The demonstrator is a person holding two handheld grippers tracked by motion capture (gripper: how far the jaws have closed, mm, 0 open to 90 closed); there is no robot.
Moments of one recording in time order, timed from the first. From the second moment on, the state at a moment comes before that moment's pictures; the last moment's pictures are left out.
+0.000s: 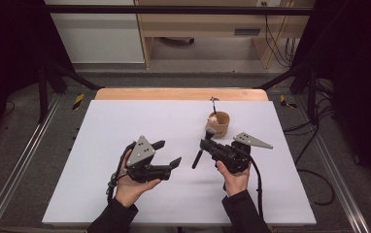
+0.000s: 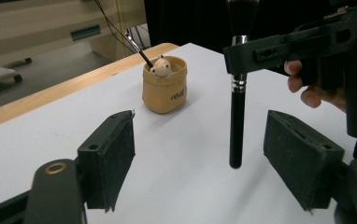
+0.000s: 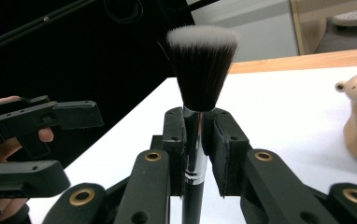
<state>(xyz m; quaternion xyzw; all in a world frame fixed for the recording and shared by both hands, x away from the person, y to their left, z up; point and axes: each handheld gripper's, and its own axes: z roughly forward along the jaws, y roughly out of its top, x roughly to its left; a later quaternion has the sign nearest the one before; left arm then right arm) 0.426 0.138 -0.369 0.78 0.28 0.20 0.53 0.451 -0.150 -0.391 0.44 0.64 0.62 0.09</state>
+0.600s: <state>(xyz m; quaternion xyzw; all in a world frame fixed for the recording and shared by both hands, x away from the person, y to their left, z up) 0.424 0.187 -0.383 0.77 0.30 0.22 0.52 0.447 -0.164 -0.386 0.41 0.67 0.60 0.14</state>
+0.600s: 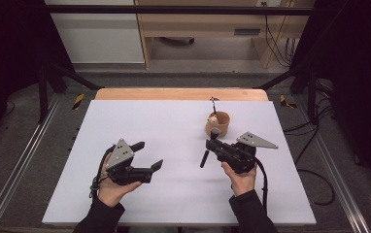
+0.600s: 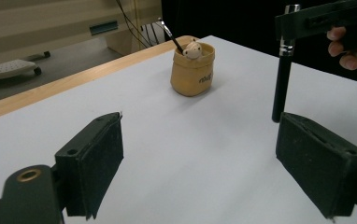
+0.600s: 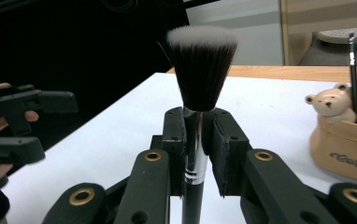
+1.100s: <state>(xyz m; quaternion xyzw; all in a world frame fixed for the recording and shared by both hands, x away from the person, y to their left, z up) 0.421 0.240 -0.395 0.75 0.34 0.25 0.51 0.444 -0.177 -0.387 0.41 0.68 0.59 0.16</state>
